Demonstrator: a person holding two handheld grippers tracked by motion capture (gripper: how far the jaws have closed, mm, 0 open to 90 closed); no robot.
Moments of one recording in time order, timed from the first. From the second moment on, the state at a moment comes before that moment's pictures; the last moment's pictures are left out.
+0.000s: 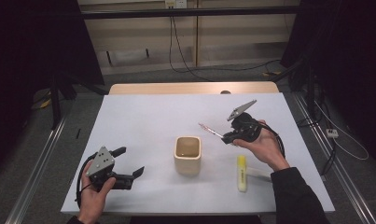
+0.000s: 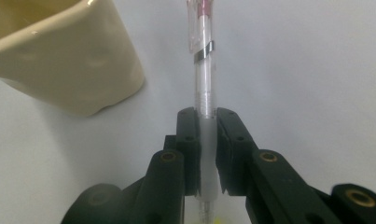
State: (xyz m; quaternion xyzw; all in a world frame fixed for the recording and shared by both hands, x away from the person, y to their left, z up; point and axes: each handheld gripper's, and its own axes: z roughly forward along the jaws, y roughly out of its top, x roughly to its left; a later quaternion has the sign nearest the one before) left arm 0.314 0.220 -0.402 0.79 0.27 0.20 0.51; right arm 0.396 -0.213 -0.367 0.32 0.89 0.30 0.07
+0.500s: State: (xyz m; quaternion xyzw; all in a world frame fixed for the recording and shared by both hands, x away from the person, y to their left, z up) left arm 0.322 0.182 -0.381 0.80 0.21 0.23 0.52; right arm 0.378 -0.206 -0.349 0.30 0.90 0.32 0.07
